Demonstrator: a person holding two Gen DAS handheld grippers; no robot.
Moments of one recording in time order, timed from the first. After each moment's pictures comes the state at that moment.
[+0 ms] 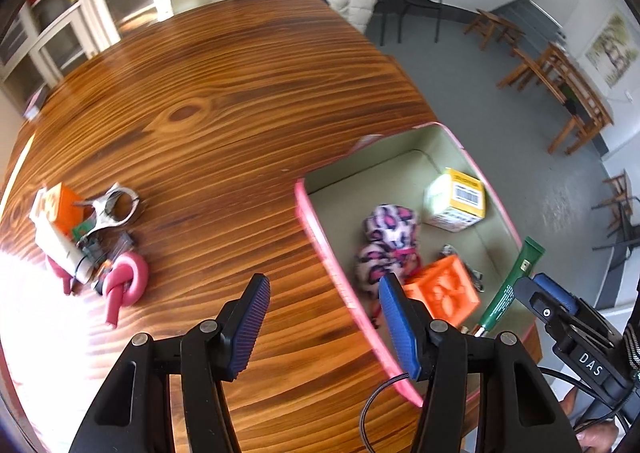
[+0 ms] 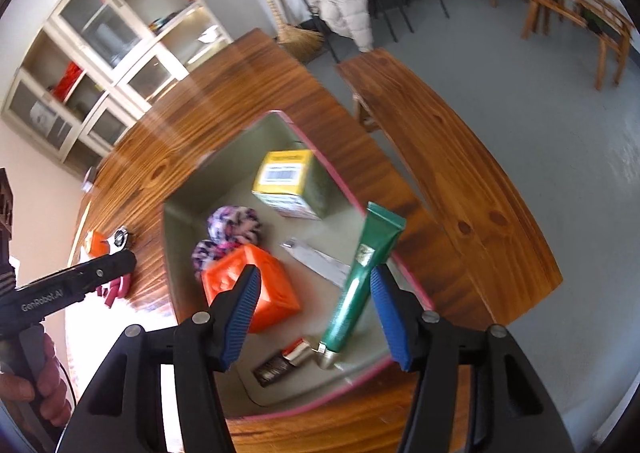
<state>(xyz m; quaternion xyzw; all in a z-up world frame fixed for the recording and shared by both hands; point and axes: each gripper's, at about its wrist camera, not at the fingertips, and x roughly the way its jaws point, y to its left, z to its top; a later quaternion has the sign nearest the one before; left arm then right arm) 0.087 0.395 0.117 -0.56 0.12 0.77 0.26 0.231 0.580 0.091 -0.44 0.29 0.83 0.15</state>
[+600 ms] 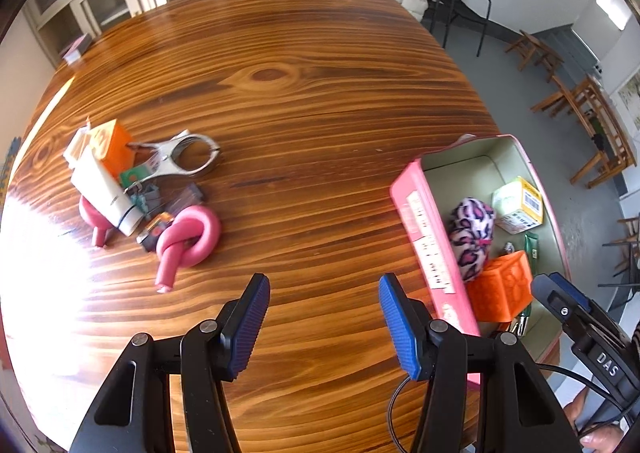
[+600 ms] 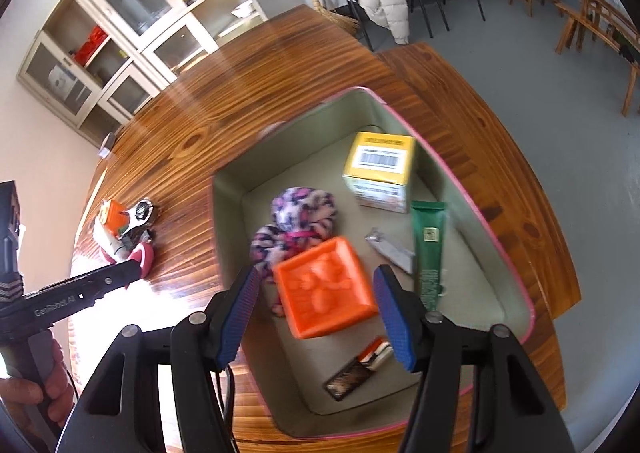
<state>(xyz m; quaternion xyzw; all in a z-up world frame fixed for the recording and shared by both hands) 0.066 0.317 0.104 -0.59 0.08 0.78 0.20 0.188 0.529 0.094 -0.47 0.26 0.84 0.11</state>
